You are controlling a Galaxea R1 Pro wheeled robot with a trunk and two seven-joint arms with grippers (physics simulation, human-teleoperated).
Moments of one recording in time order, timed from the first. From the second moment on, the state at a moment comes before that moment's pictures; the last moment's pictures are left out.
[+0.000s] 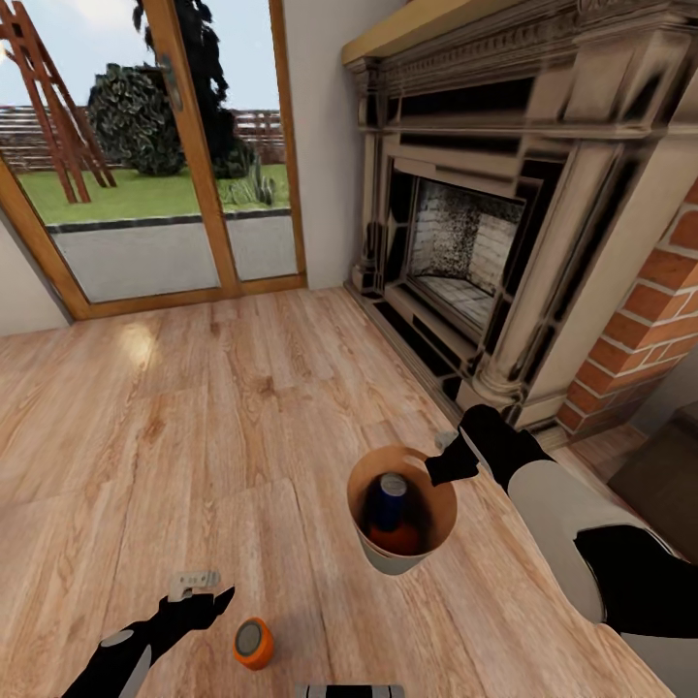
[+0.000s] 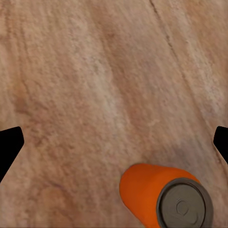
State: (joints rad) left arm -0.37 0.12 0.20 -0.63 -0.01 0.09 -0.38; right arm -1.11 -0.03 0.17 -0.40 0.26 1.04 0.55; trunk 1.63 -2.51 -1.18
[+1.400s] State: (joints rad) left arm -0.37 0.12 0.15 -0.62 -0.01 0.08 -0.38; right arm -1.11 -0.03 0.17 -0.40 0.27 1.04 0.55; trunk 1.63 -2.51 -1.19
